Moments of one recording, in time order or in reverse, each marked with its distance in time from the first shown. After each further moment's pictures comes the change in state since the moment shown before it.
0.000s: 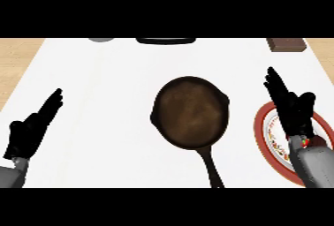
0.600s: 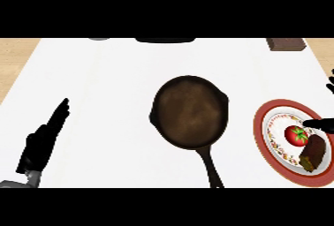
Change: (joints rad) left arm 0.097 -0.069 -0.032 -0.124 -0.072 0.128 0.064; right arm 0.016 -0.267 -0.255 0.247 -0.148 0.309 -0.112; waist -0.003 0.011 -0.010
